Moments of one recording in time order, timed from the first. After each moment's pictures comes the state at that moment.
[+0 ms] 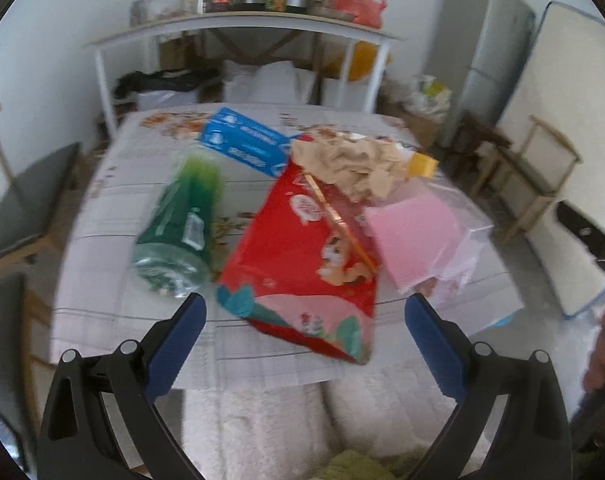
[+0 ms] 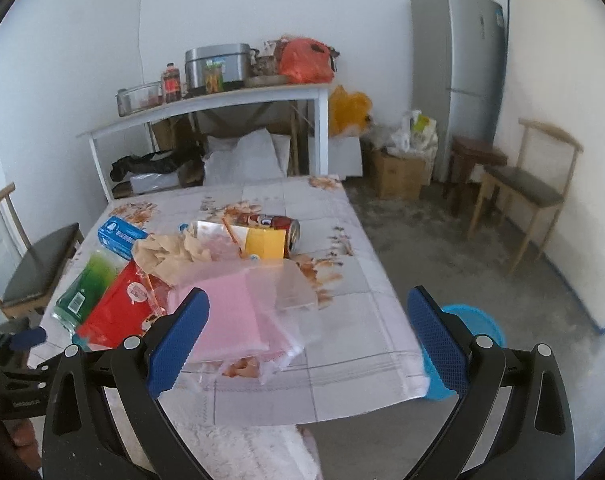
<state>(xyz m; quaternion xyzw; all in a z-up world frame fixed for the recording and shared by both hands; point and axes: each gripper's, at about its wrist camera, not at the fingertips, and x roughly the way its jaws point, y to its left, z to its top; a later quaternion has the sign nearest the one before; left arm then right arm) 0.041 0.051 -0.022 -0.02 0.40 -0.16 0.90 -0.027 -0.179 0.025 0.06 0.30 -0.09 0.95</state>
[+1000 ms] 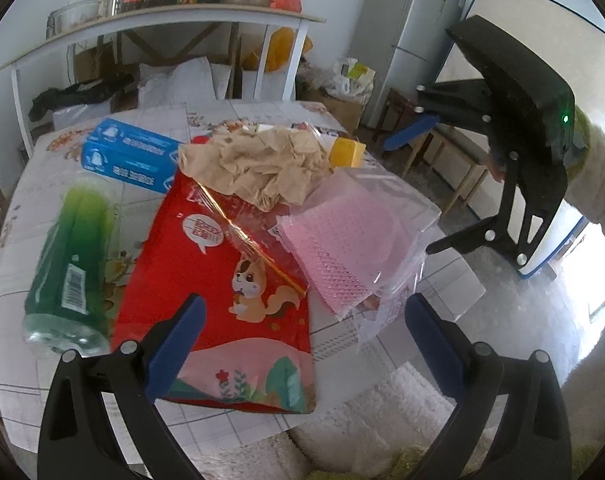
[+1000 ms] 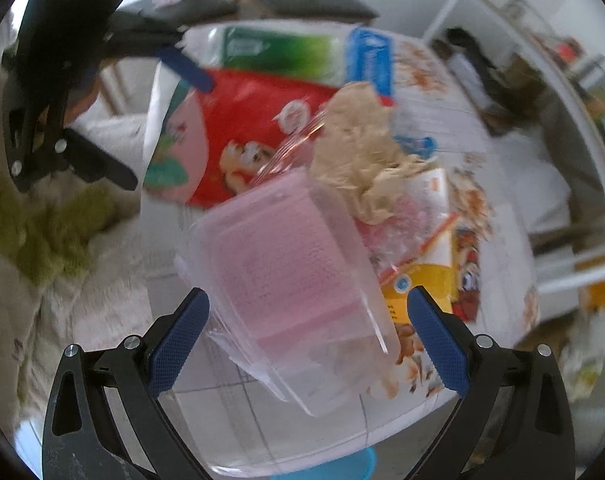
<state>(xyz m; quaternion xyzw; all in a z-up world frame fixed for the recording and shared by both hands) 0.082 0.001 -0.043 0.01 0.41 -0.28 0.87 0.096 -0.115 -0.015 -0.44 0.42 0.42 0.67</state>
